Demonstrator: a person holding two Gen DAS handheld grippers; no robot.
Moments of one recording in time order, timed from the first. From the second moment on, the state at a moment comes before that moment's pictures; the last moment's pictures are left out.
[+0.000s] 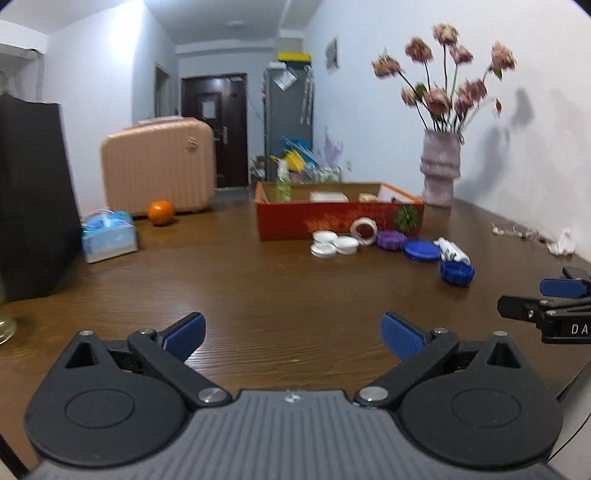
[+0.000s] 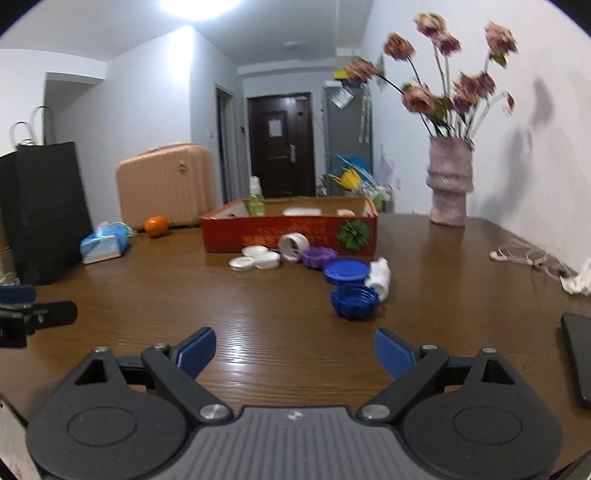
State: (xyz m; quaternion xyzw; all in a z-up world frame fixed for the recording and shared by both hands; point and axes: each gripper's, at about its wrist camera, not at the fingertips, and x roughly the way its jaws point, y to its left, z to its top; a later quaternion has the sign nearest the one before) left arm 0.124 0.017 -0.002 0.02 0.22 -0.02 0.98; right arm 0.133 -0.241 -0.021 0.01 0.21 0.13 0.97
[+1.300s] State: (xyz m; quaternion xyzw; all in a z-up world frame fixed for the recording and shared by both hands) left arm 0.298 0.010 -0.033 0.06 0.32 -0.16 0.93; right arm 0.384 -0.161 -0.047 -0.04 0.35 0.21 0.91
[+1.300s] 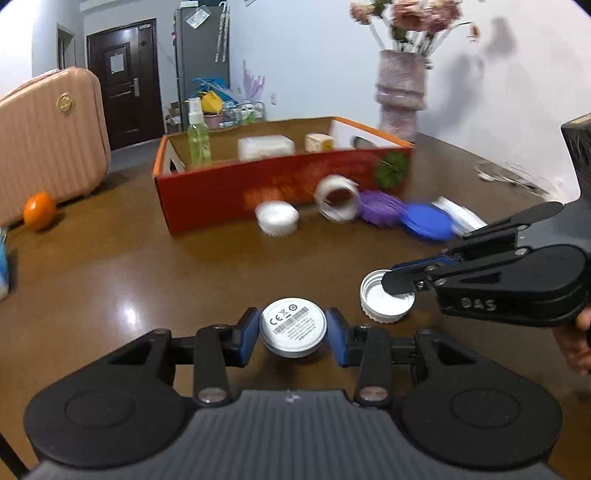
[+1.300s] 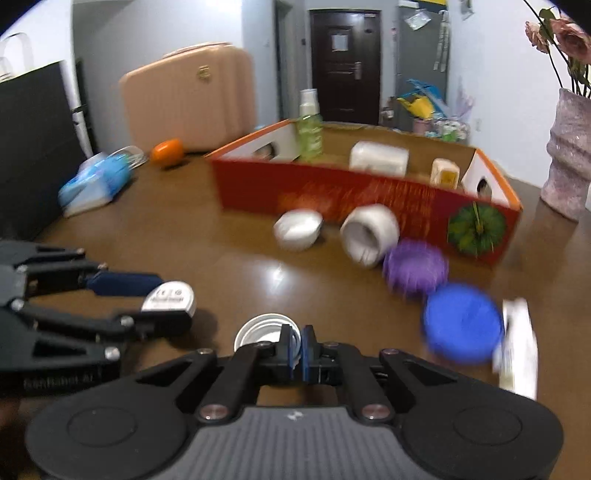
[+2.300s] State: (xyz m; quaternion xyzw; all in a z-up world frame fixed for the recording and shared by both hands) left arm 0.183 0.003 -0.031 0.02 0.32 -0.10 0.94; right arm 0.222 -0.179 -0.050 -0.05 0.31 0.24 0.92
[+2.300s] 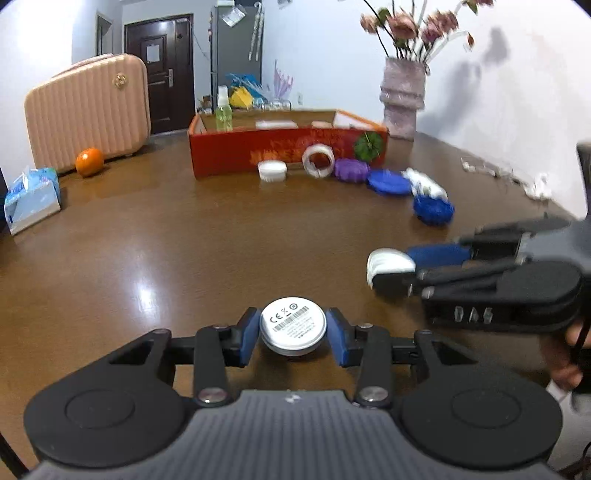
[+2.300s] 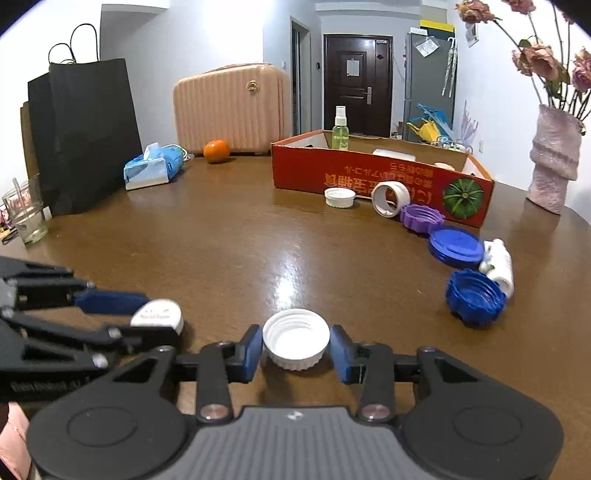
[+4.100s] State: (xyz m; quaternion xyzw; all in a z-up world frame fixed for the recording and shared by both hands) left arm 0.371 0.072 0.129 0.02 0.26 -0.07 0.96; right arm 0.471 -0.227 0.137 -0.05 0.31 0.23 0.92
